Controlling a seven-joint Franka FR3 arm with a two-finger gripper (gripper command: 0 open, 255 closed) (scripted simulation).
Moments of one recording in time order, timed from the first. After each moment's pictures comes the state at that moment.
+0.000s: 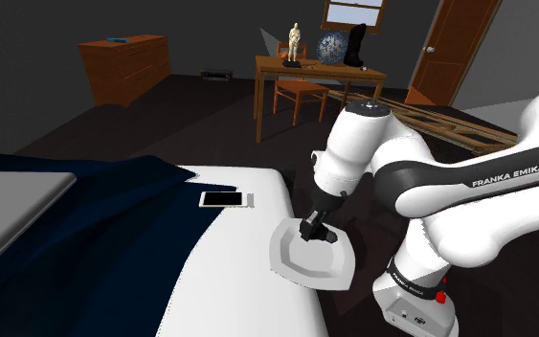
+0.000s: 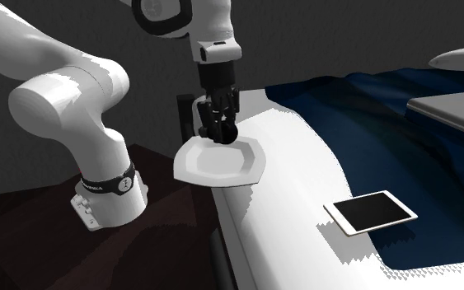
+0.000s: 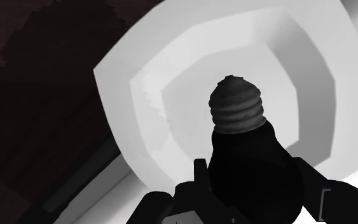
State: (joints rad) arm 0.37 -0.93 0.36 -2.95 0.18 2.16 0.45
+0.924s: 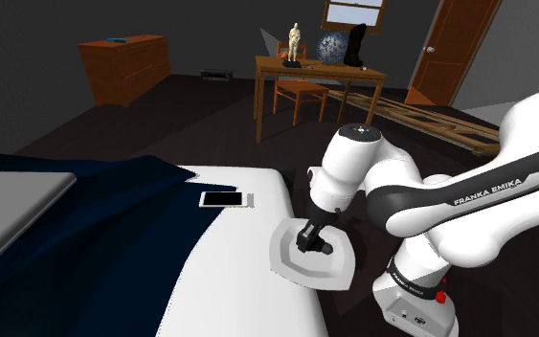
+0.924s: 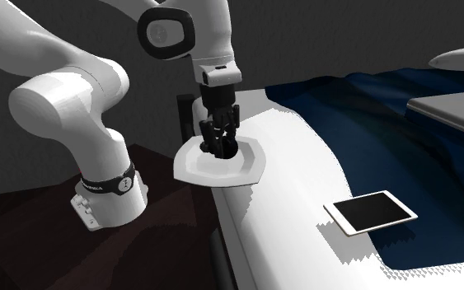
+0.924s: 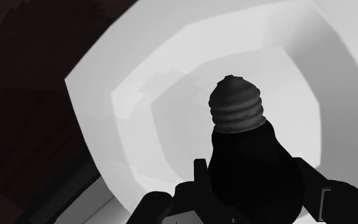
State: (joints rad) arm 0.37 -0.84 0.39 -3.02 0.21 2.32 0.47
